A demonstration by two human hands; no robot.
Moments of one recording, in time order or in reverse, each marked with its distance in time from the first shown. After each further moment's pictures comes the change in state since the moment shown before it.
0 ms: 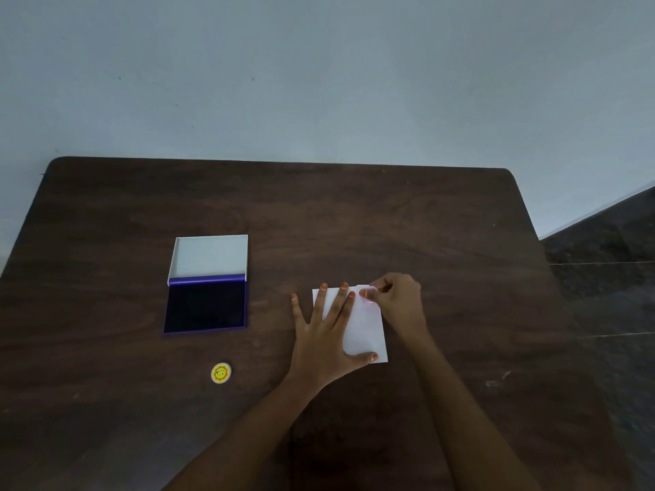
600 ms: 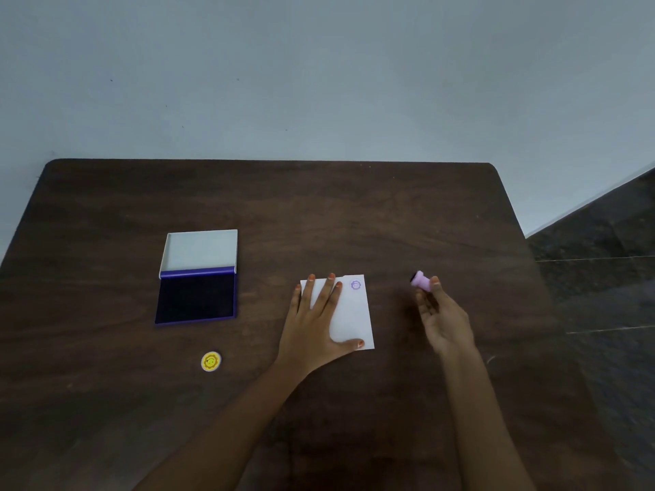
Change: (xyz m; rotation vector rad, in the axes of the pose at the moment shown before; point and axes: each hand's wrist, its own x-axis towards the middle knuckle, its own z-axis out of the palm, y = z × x) left_hand 0.000 -0.006 0.008 0.045 0.014 0.049; right_hand -0.026 0.054 -0.055 1.309 0.203 0.343
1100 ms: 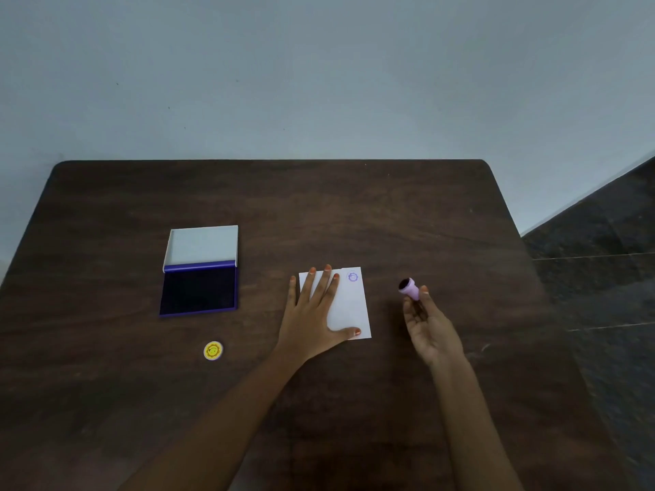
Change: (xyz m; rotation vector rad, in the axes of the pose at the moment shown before) left_hand 0.002 0.002 -0.004 0.034 -0.014 -0.008; right_hand -0.017 0.018 -0.015 0.173 -0.017 0.164
